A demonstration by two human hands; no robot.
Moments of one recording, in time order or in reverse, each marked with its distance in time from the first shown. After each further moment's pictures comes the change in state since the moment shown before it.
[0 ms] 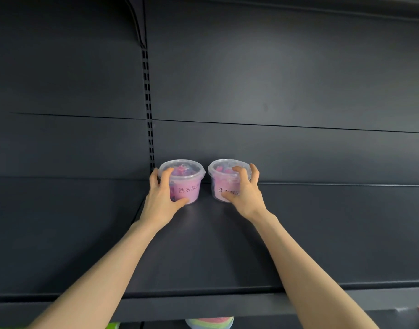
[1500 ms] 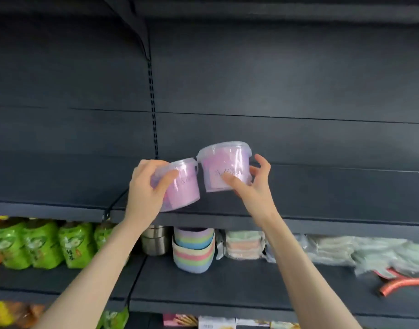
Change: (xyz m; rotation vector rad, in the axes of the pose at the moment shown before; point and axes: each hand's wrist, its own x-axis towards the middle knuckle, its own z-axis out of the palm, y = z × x) left_hand -0.196 0.151 -0.049 -0.229 0.331 0.238; right_hand -0.186 -0.011 -0.129 0.815 -0.037 -0.057
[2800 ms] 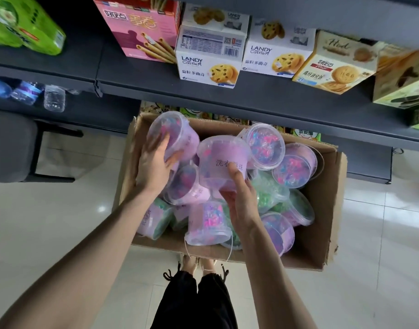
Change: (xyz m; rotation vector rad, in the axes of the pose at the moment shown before) left_hand -0.529 -0.254 0.152 0.509 -0.665 -0.768; right_hand -0.383 0.445 -0.049 0.244 0.240 1.357
